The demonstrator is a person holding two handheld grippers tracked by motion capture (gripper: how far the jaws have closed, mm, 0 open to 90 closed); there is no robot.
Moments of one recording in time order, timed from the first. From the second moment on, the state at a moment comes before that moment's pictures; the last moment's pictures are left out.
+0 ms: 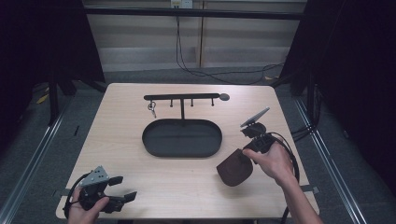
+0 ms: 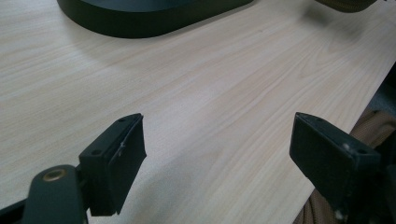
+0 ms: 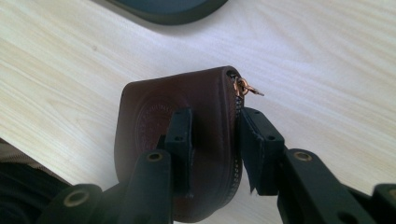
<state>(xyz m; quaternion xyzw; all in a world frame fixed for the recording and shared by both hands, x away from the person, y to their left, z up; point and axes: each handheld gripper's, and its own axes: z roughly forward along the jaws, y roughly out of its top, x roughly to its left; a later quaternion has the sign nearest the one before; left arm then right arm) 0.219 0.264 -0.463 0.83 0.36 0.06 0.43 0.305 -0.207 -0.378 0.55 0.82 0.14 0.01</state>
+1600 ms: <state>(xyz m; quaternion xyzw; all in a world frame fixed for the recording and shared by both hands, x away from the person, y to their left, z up) 0.218 0.265 -0.464 0.83 0.36 0.05 0.43 0.349 -0.191 -0.320 0.56 0.82 0.13 0.04</state>
